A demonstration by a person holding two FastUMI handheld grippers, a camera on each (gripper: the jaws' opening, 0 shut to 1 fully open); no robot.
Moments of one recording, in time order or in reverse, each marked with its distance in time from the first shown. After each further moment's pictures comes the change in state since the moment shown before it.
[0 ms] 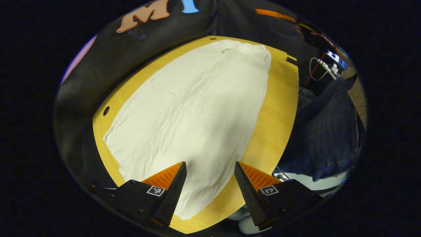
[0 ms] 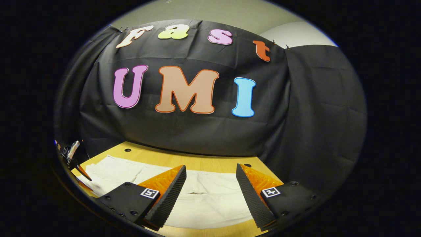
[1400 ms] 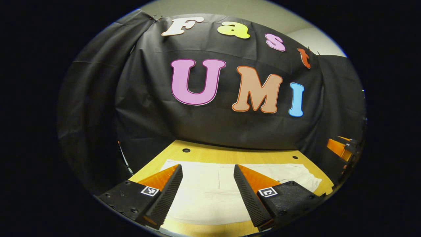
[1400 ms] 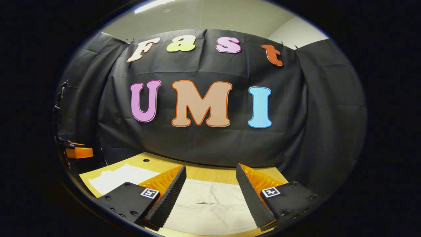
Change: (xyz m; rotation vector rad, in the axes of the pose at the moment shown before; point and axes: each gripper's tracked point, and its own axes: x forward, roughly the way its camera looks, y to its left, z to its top) left arm -0.183 0.037 0.165 -0.812 -0.865 0.809; right arm 0.014 0.004 0.043 0.050 -0.104 0.216
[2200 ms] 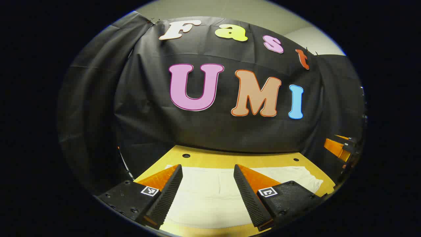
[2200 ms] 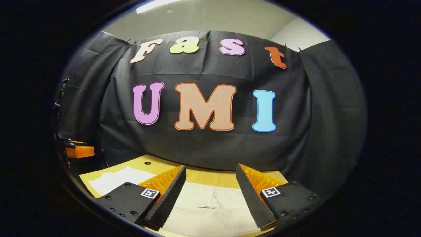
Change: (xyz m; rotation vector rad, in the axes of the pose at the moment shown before) left arm 0.005 -0.003 0.021 0.013 -0.051 0.007; right arm 0.008 0.011 0.009 -0.018 -0.026 0.022
